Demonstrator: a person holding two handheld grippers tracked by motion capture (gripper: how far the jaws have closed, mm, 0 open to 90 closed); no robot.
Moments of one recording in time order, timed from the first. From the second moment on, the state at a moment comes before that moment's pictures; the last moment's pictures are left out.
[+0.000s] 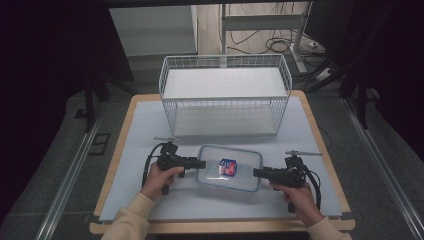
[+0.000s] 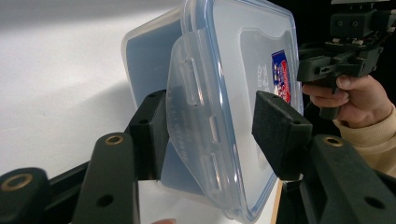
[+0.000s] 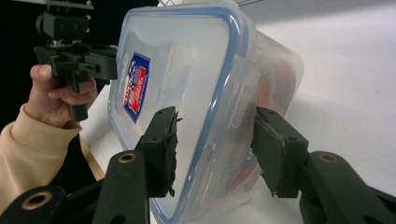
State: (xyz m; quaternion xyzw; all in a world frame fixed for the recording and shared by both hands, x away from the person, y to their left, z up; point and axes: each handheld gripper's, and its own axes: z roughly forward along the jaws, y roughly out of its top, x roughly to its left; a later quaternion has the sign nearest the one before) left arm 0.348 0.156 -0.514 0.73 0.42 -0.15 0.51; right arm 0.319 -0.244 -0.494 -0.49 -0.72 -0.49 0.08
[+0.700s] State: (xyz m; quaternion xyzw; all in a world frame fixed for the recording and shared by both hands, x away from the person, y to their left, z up) left arm 0.333 0.147 -0.498 0.73 0.42 -0.11 0.52; right arm 0.317 -0.249 -0.487 -0.49 -0.71 -0.50 0.07
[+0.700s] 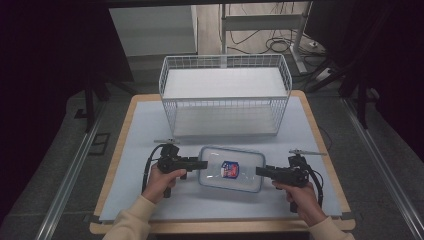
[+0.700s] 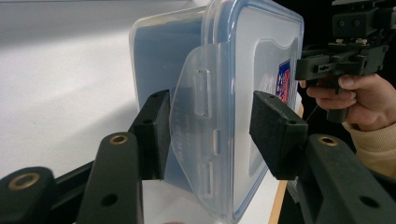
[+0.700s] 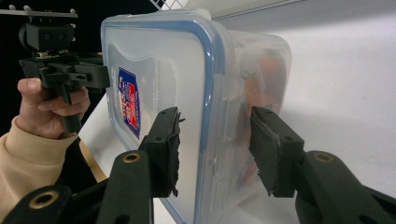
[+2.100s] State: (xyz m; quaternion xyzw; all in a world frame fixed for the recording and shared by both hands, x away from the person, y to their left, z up) left arm 0.338 0.155 -0.384 0.73 0.40 -0.03 0.56; right arm 0.345 -0.240 -0.376 -0.40 -0.73 -0.55 0.00
